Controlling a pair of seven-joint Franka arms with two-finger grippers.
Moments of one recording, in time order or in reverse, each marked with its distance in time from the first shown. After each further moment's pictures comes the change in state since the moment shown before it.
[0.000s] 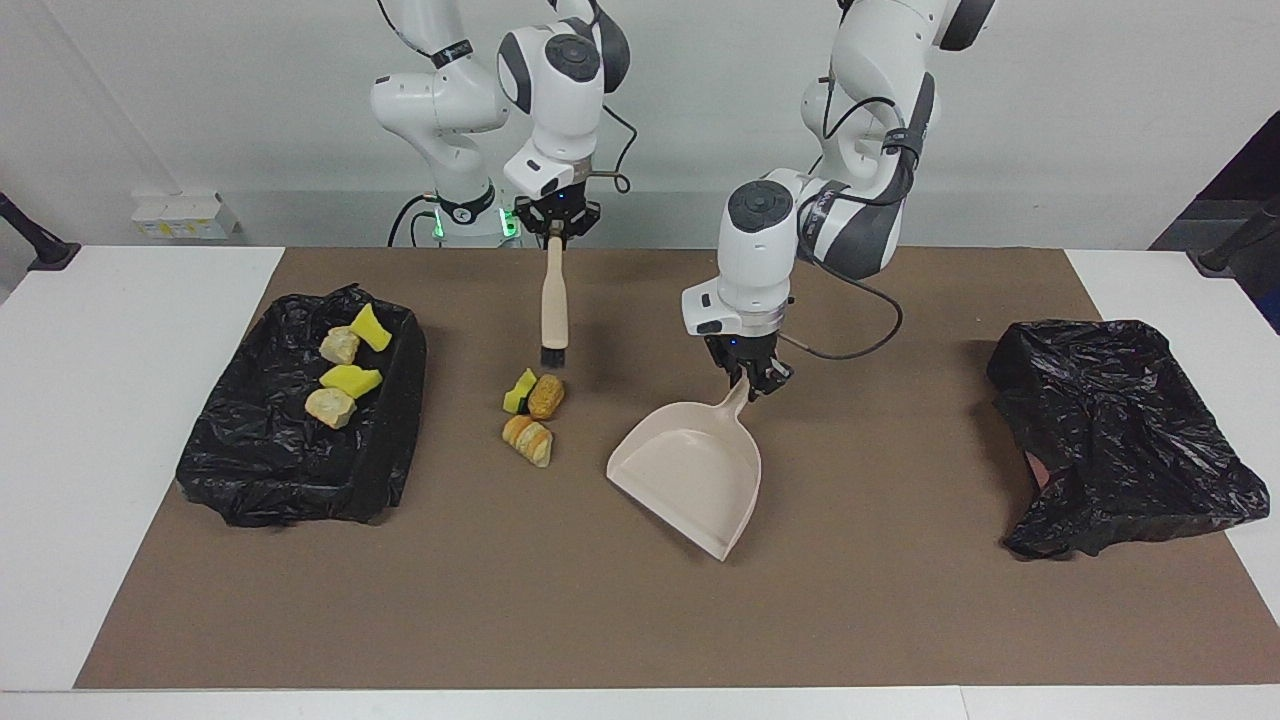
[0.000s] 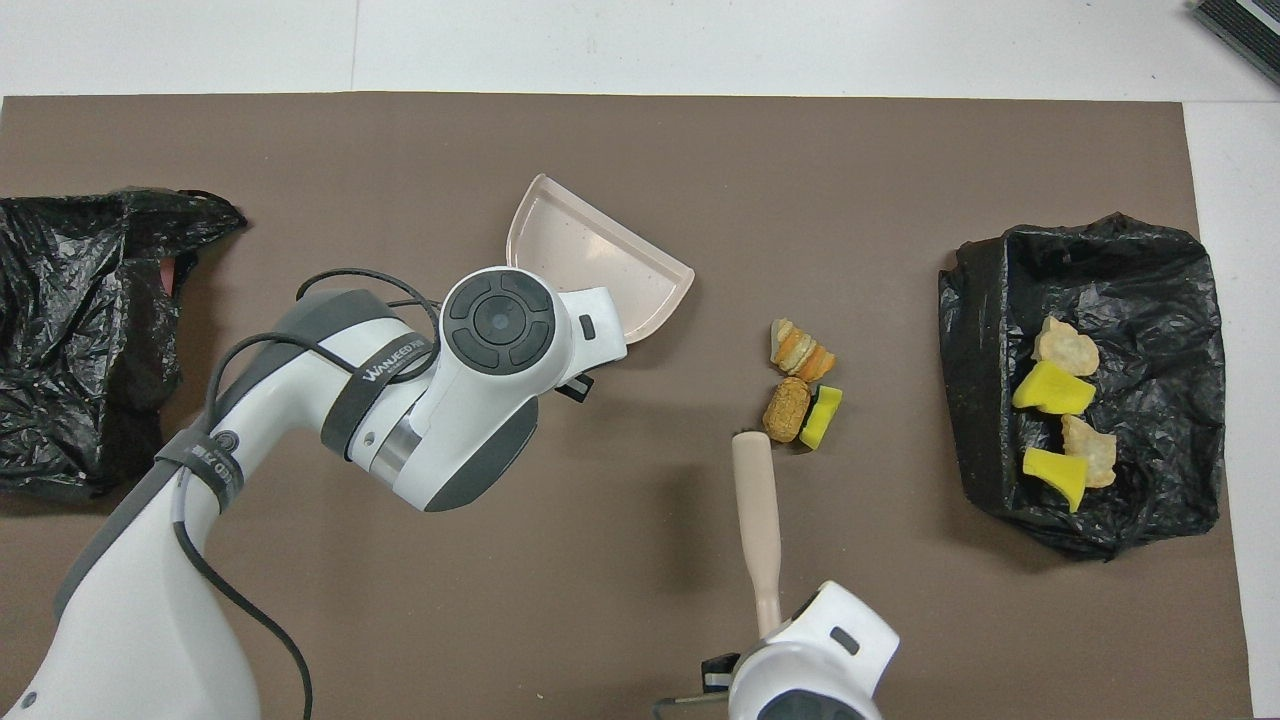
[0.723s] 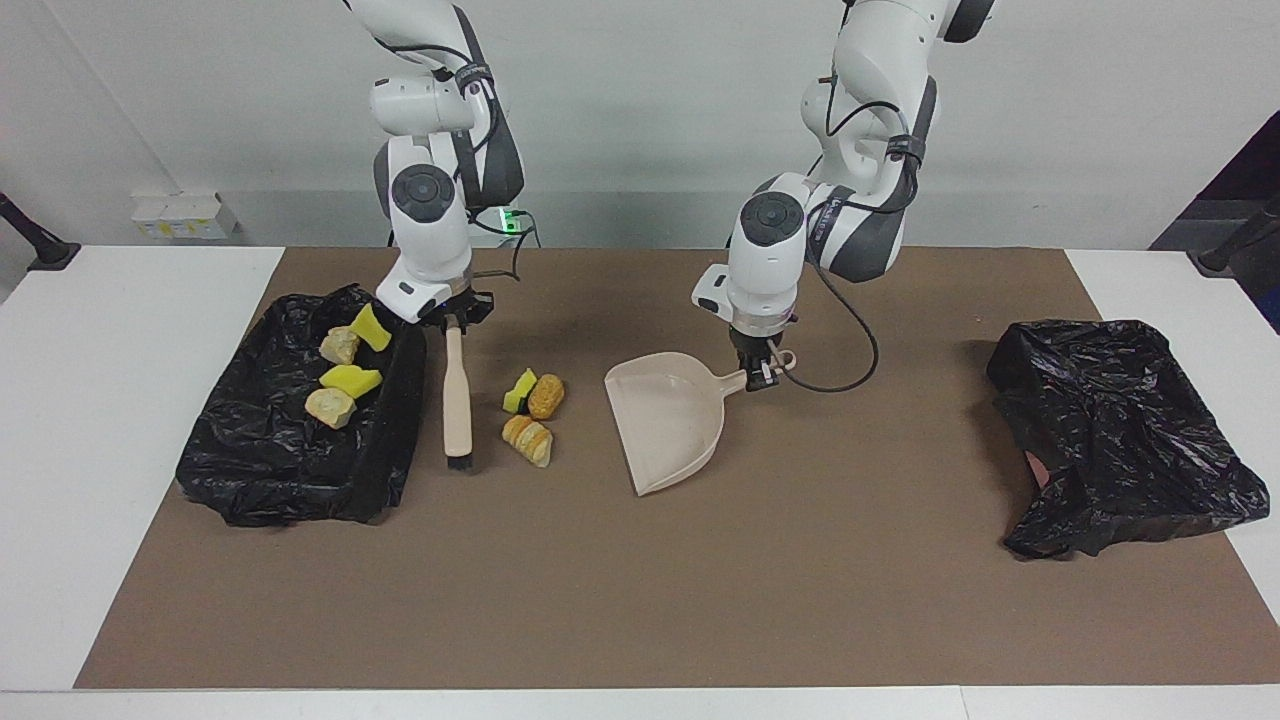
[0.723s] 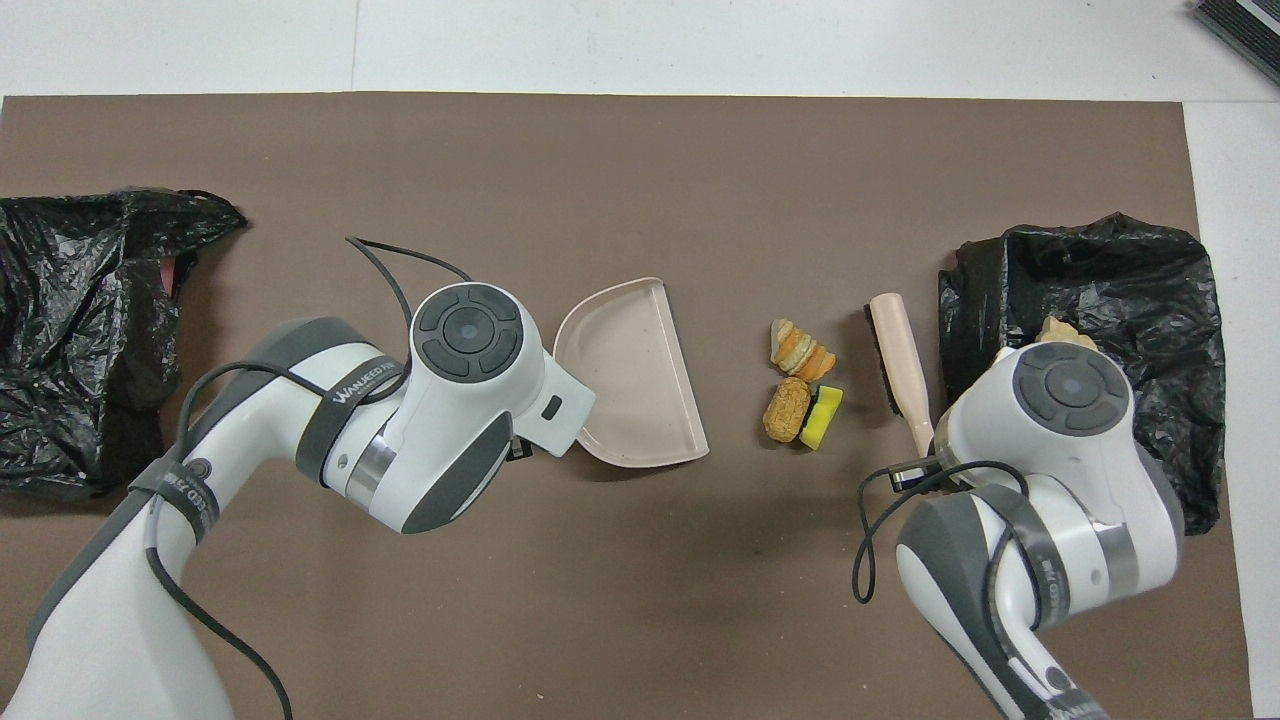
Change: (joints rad) left arm 0.006 -0.055 -0.007 -0.131 -0.095 -0.002 0.513; right arm 0.075 0.351 -0.385 0.127 -0.198 0.083 -0.281
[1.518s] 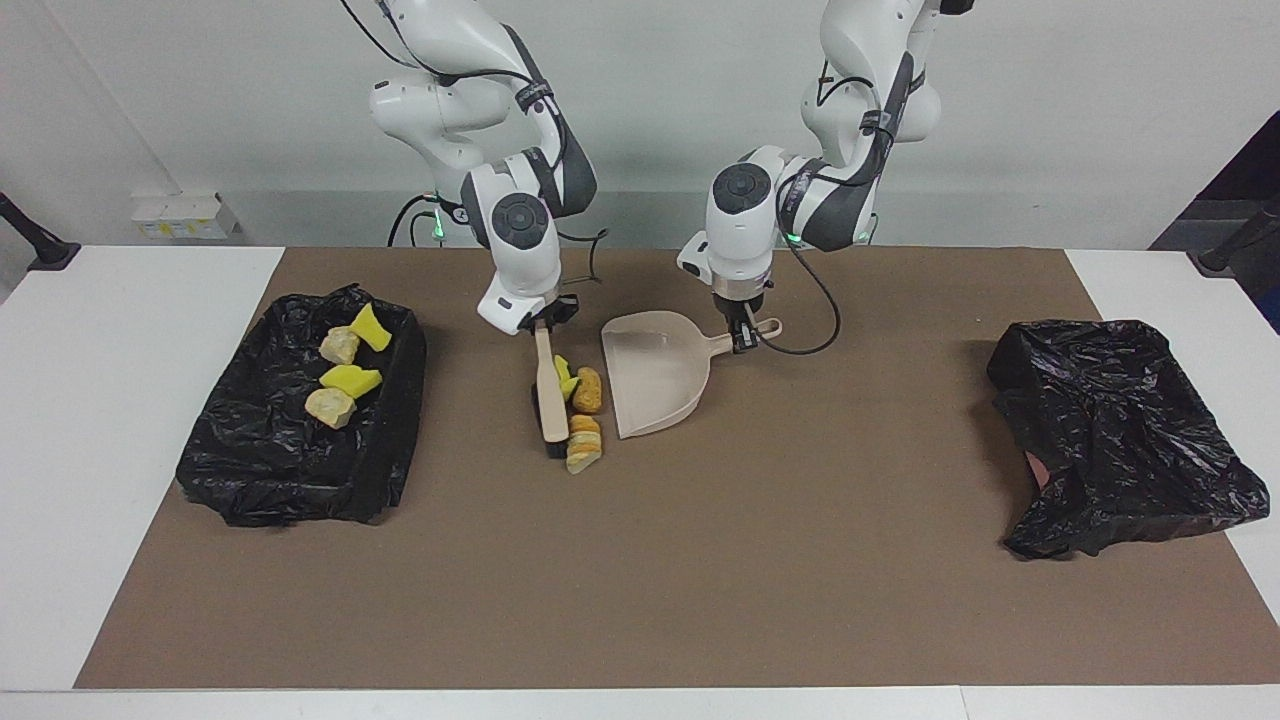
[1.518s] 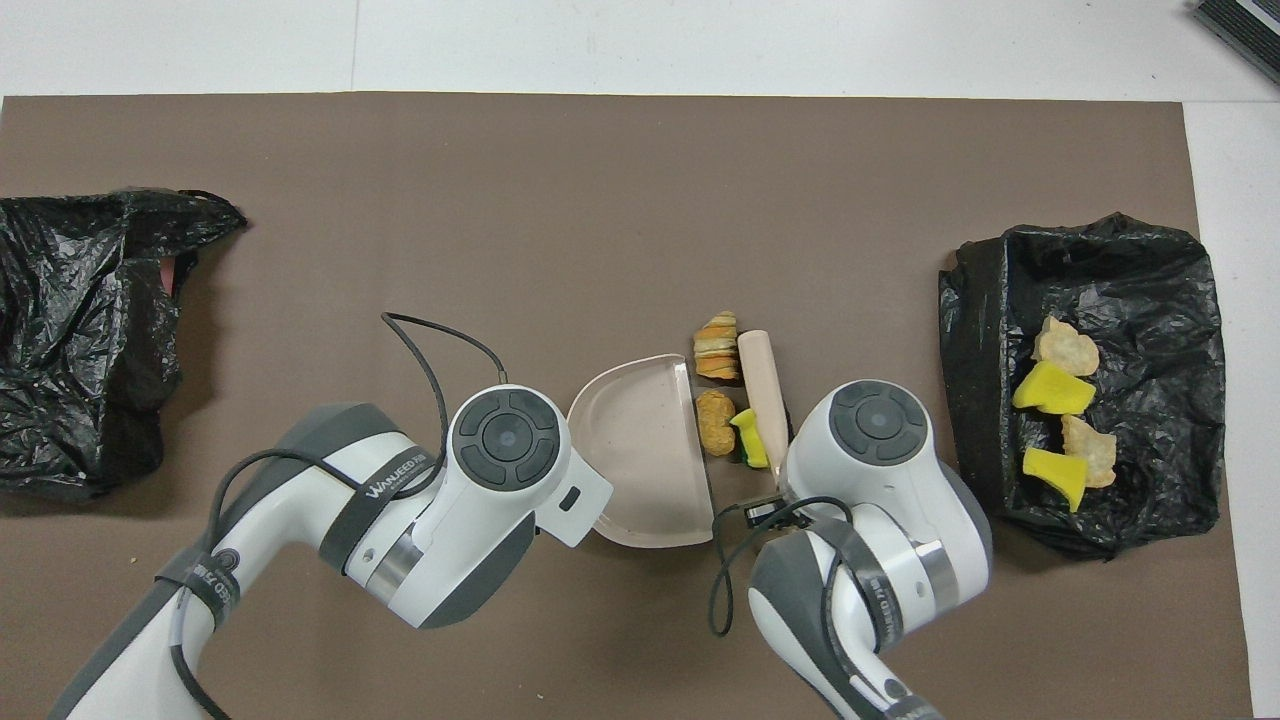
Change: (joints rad) left arm -0.005 -0.112 -0.065 -0.165 -0.009 0.019 0.000; right arm 0.090 0.103 0.172 0.006 0.229 0.110 0.112
